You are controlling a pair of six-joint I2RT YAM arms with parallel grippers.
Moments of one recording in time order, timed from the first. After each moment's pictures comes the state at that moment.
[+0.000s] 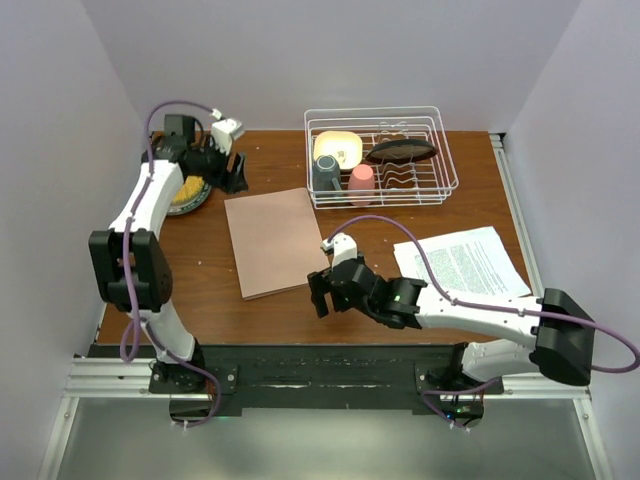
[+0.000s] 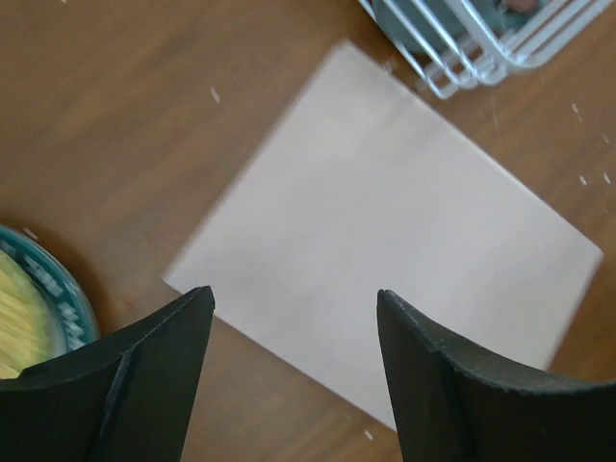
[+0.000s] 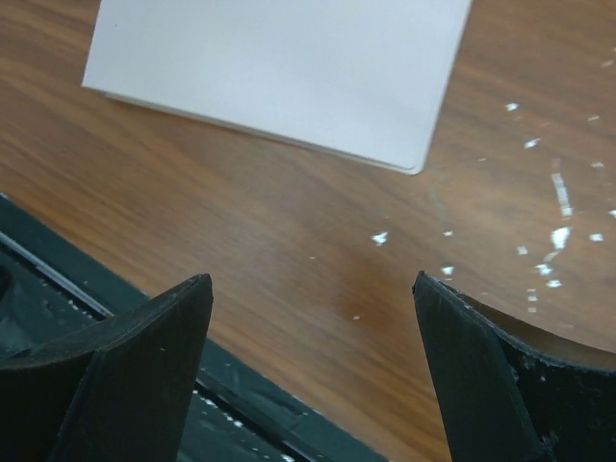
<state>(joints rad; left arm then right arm) 0.00 1.76 1.54 -0.70 0.57 0.41 1.14 1.27 0.81 -0.27 0.37 0.53</state>
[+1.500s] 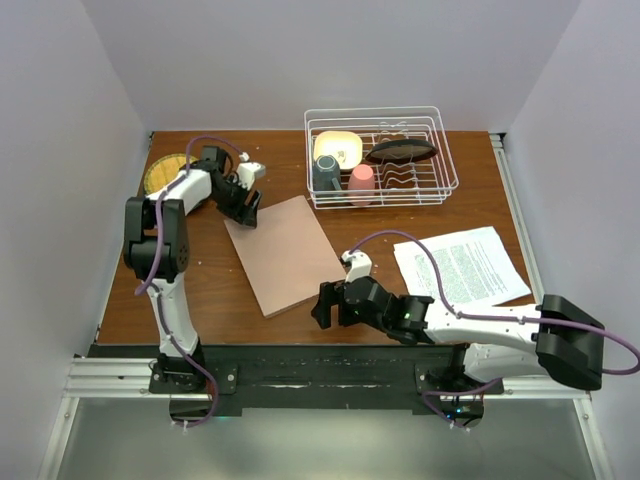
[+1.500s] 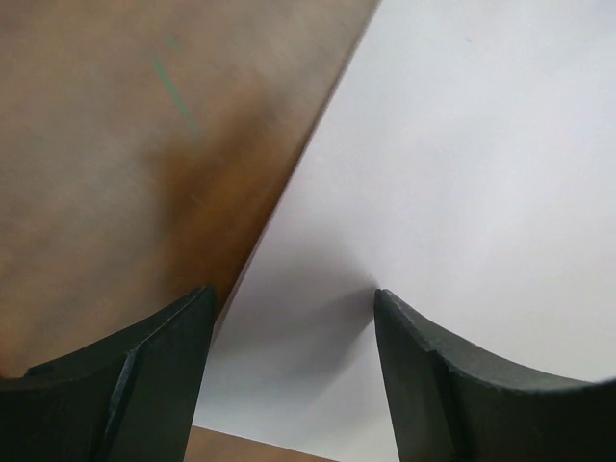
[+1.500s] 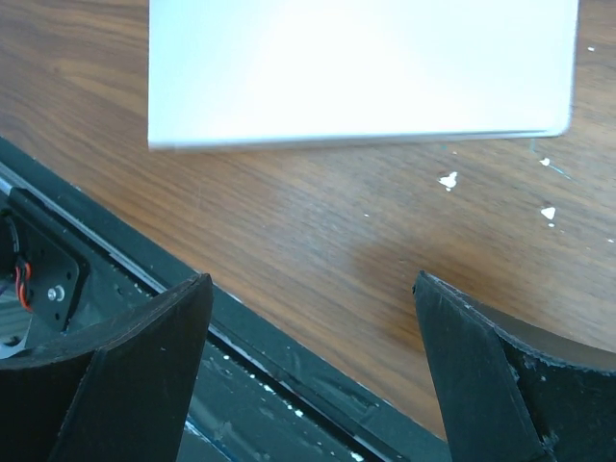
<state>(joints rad) -0.06 2.09 1.54 -0.64 0.42 0.46 1.18 1.22 0.57 -0.02 0.30 0.79</state>
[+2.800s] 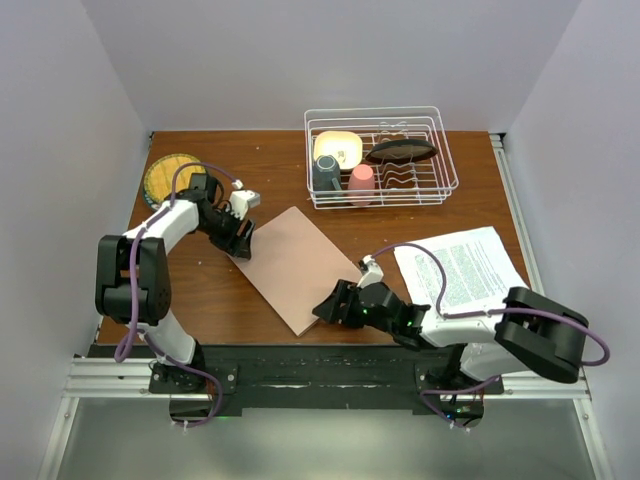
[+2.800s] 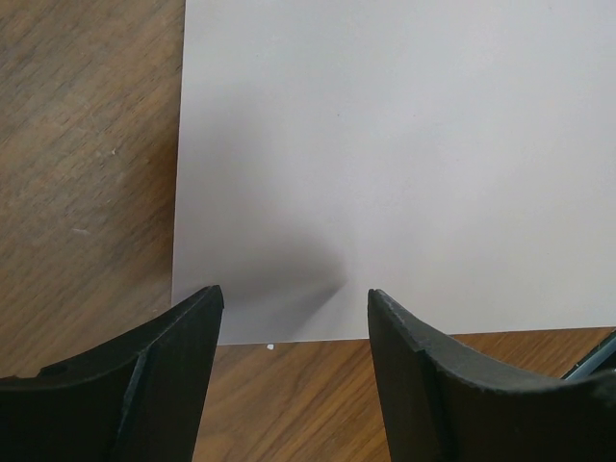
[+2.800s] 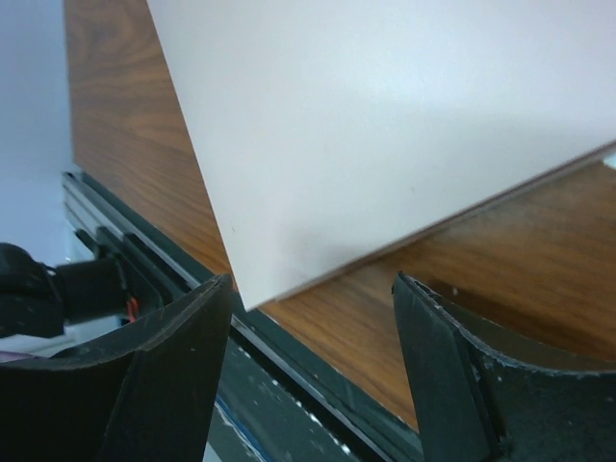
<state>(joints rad) -0.06 1.69 1.09 -0.68 0.48 0.48 1.09 1.32 0.32 0.45 0.15 1.11</state>
